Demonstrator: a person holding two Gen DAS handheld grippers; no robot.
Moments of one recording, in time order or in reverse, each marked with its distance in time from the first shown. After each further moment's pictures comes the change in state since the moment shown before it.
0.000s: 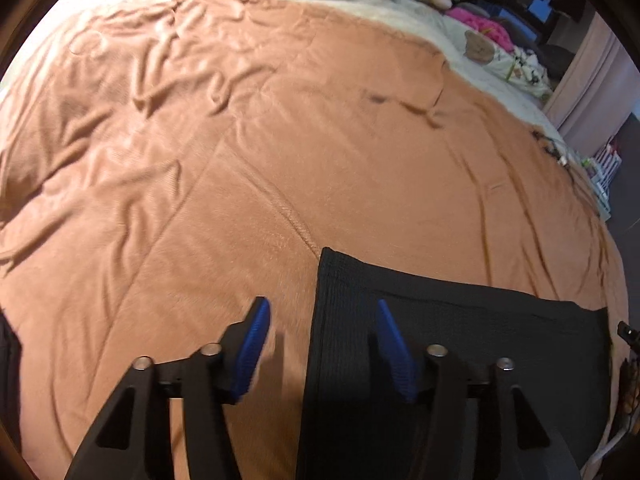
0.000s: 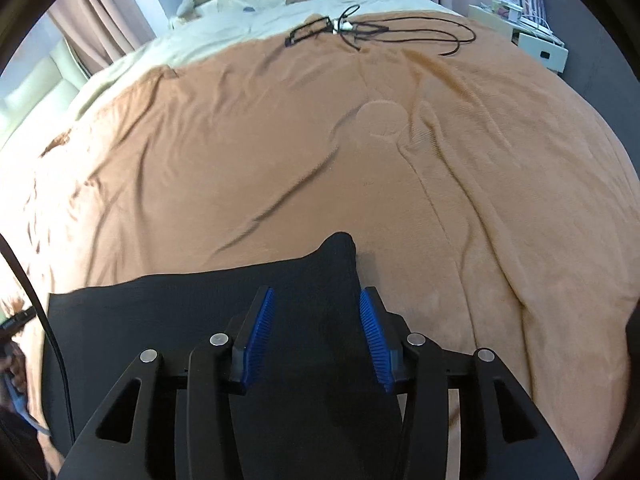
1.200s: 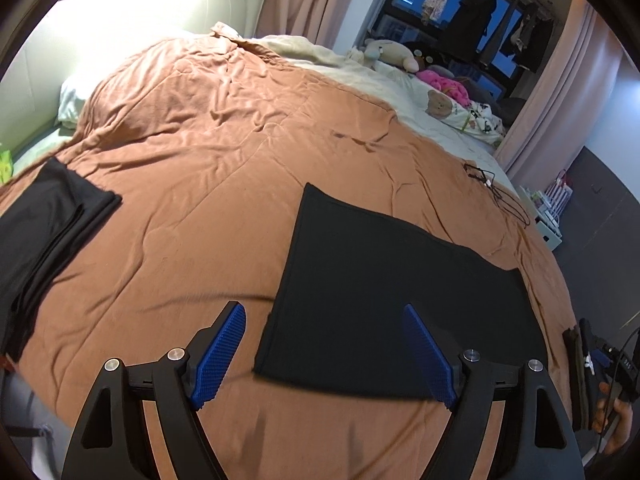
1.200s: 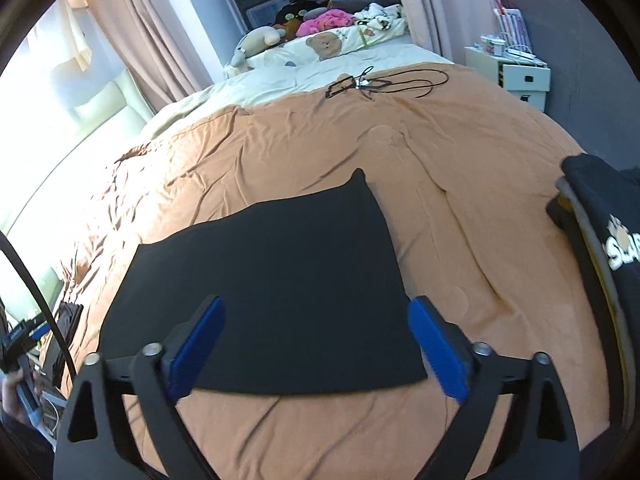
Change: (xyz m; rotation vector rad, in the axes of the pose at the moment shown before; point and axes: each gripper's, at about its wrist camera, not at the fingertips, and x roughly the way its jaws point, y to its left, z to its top) left arm -0.221 0.000 -0.188 -0.069 -0.191 -0.103; right arm -0.230 -0.015 -0.195 -0.013 -0.201 0.111
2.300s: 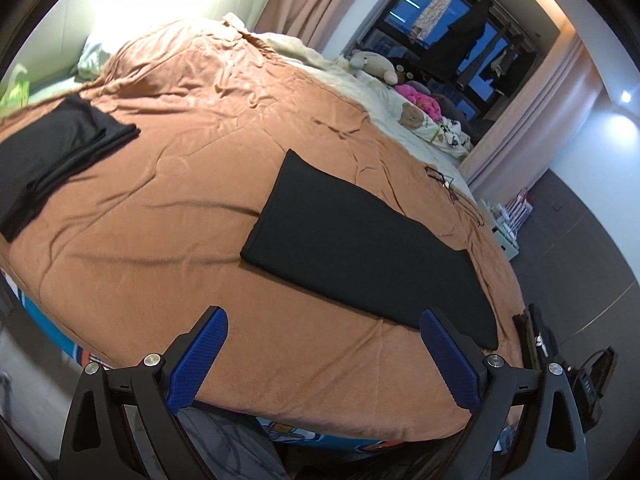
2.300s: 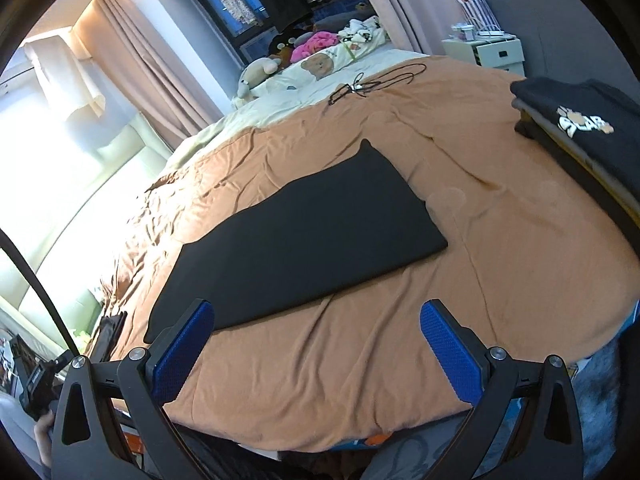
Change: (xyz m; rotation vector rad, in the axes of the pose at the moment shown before) left arm -0.072 0.016 -0.104 -0.105 -0.034 -0.160; right arm -0.059 0.008 -0.135 0.156 -0.099 0.104
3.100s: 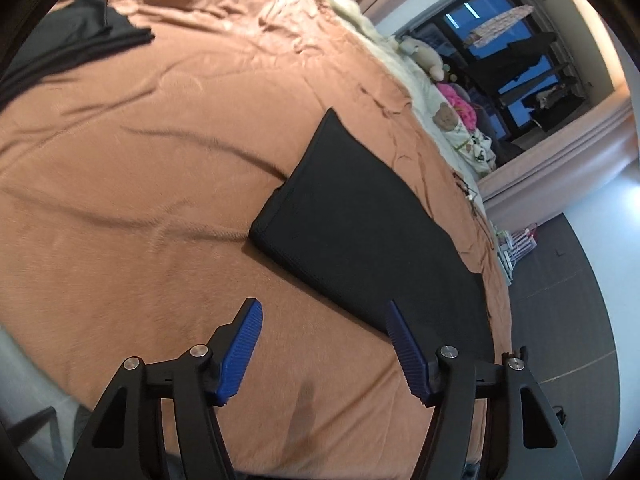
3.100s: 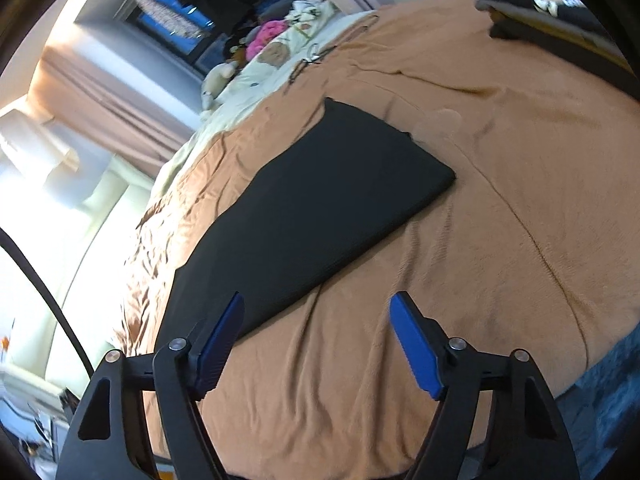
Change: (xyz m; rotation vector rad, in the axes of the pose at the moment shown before) left arm 0.101 0.052 0.011 -0.251 0.117 -0.040; right arm 0.085 -0.054 -0.014 0.301 0.027 0.021
